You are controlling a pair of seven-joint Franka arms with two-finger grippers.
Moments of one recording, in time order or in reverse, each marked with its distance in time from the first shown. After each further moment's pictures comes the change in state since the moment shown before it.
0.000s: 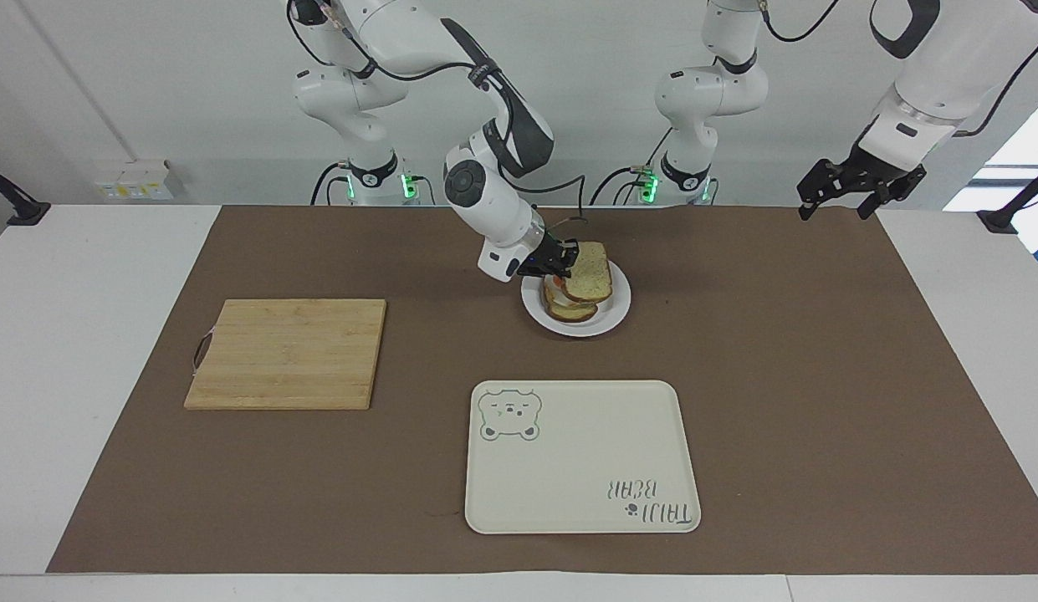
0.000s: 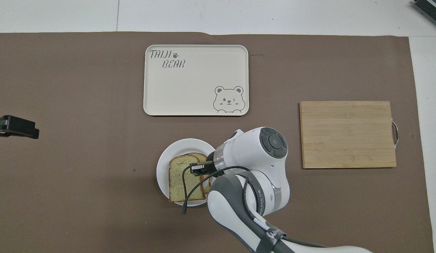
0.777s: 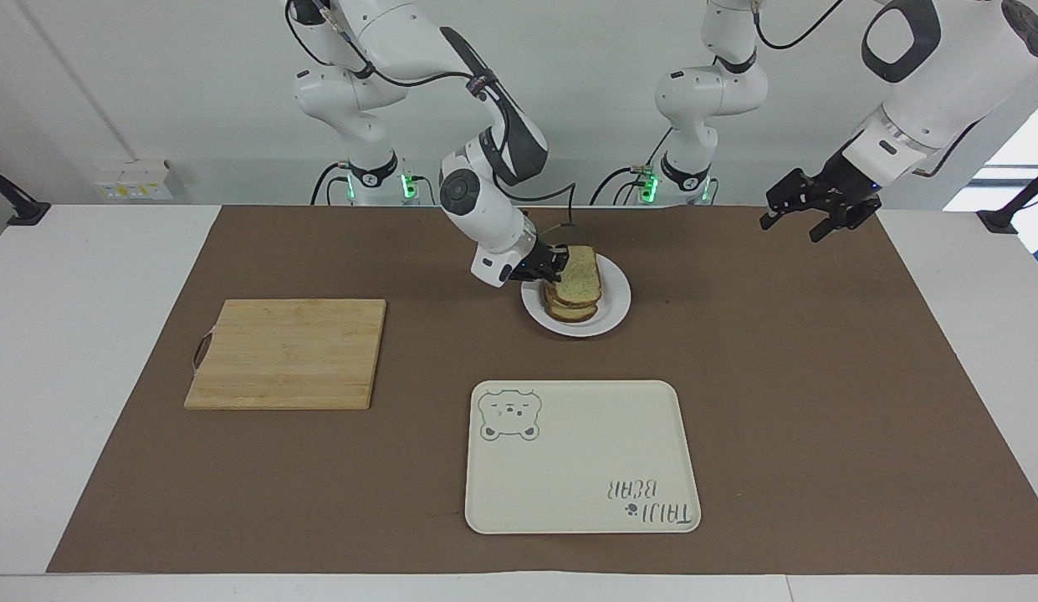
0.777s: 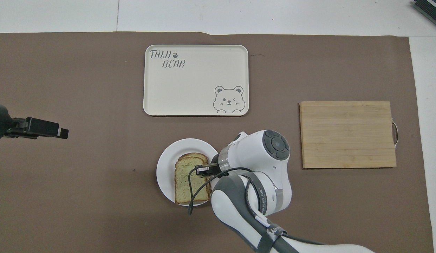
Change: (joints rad) left arm 0.019 -0.011 0.019 -0.106 -0.286 0.070 0.130; right arm -0.004 0.000 -0.008 -0.035 0.000 0.015 -0.029
